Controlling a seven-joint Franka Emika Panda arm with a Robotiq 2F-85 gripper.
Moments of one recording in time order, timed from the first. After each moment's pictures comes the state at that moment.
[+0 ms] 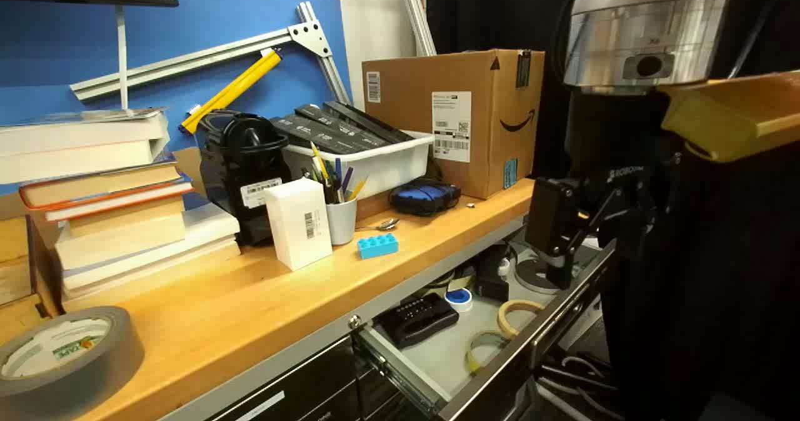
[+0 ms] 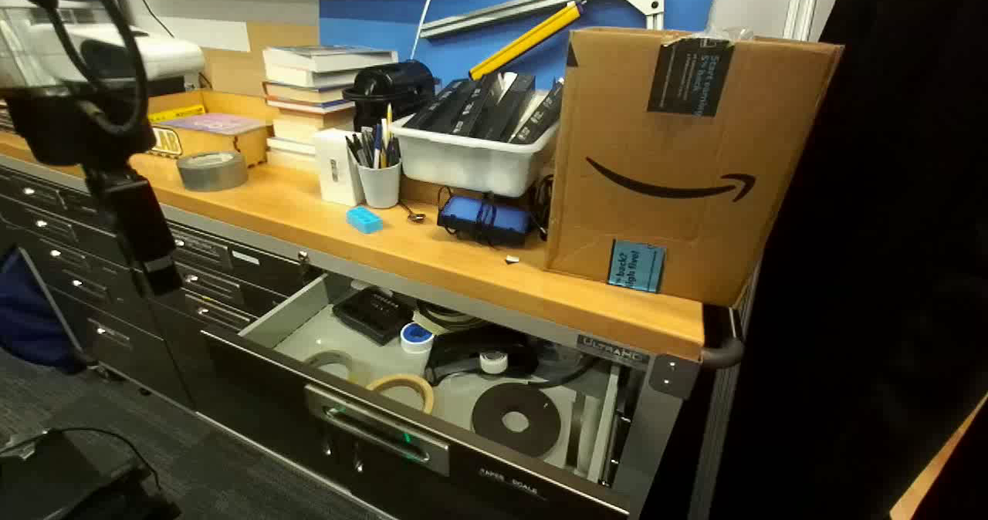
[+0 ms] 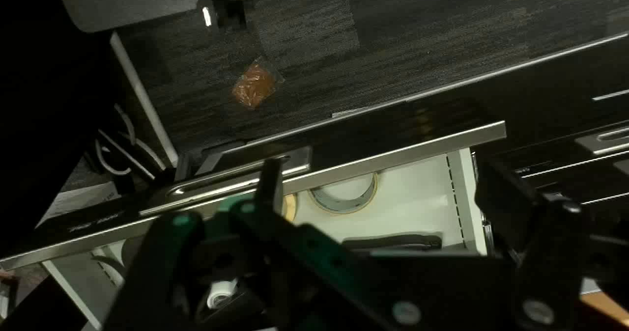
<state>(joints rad) 0.03 -0.87 0.18 -2.80 0.05 1.95 0.29</state>
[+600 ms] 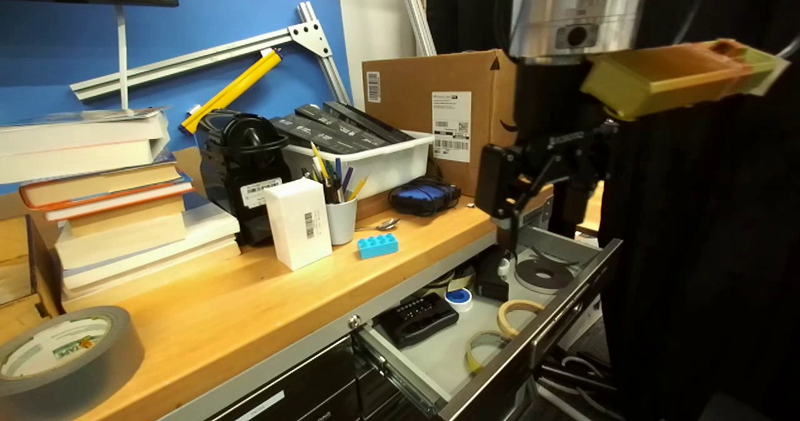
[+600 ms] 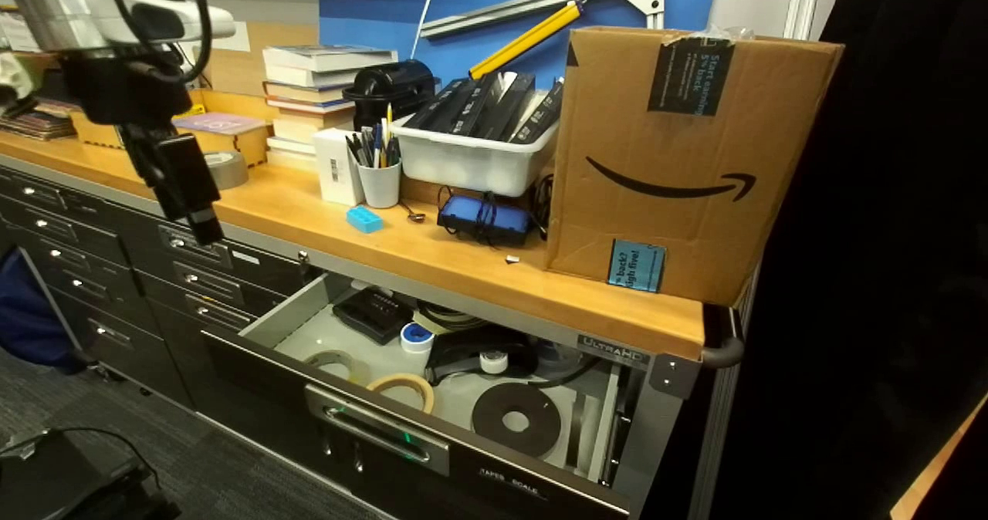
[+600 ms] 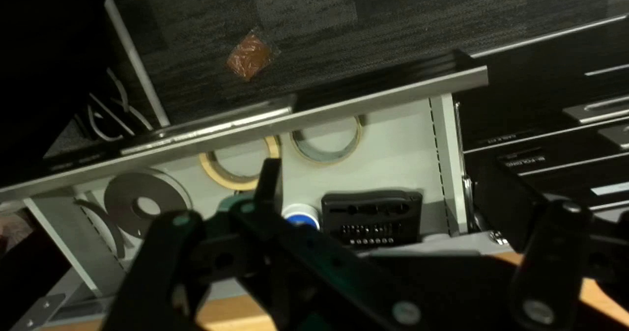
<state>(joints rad) 0.03 -0.72 0.20 -2.66 0.02 2.00 0.29</state>
